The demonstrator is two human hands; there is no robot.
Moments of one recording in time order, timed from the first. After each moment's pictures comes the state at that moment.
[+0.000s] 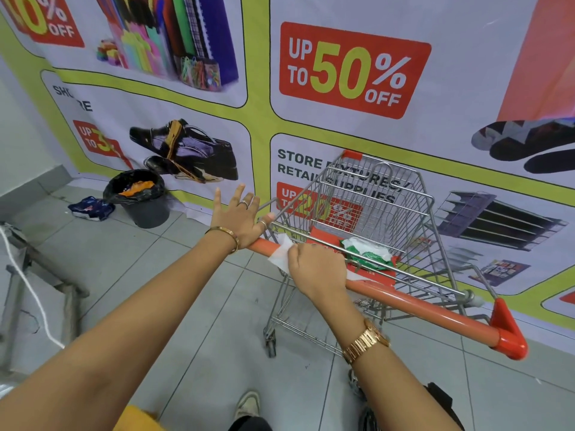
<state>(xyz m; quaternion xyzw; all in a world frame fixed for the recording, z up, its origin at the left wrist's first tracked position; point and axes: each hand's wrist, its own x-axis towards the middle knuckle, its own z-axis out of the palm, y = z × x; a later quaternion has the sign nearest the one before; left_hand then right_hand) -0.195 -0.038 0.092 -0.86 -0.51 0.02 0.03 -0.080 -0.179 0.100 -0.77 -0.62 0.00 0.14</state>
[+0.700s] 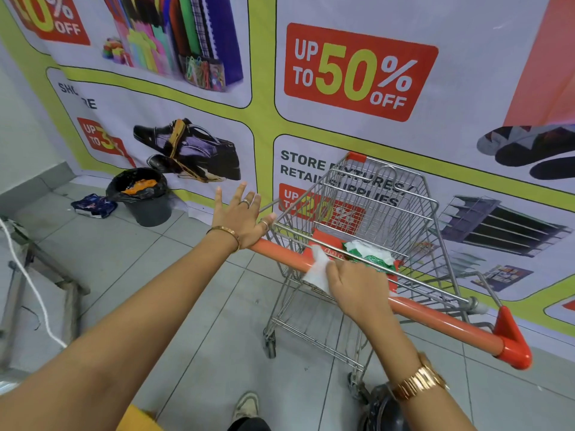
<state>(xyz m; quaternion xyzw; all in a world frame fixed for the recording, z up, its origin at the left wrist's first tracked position) -0.198 -0.034 0.094 -0.86 -0.51 0.02 0.03 -0.040 -0.220 0.102 -0.80 -0.59 0.02 0.10</state>
